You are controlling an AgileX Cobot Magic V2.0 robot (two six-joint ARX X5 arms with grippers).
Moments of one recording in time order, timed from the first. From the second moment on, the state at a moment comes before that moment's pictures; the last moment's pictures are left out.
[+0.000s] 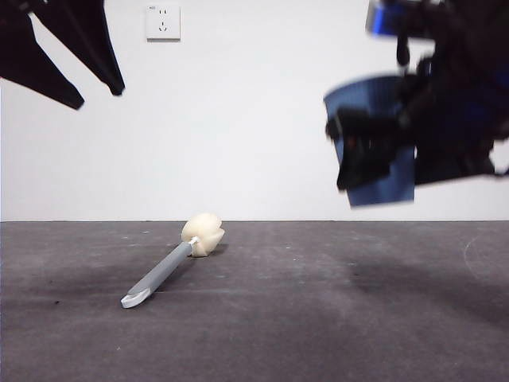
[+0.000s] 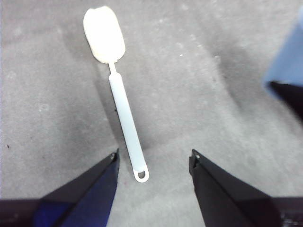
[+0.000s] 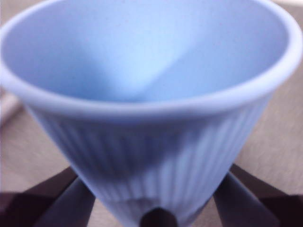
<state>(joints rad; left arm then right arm) -0.60 0.98 0.85 -0.57 -0.04 -0.30 0.70 1.27 0.47 0.31 0.36 0.10</state>
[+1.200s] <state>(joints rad) -0.60 0.96 0.85 -0.62 -0.02 -0.27 0.46 1.83 0.50 0.93 0.05 0.07</state>
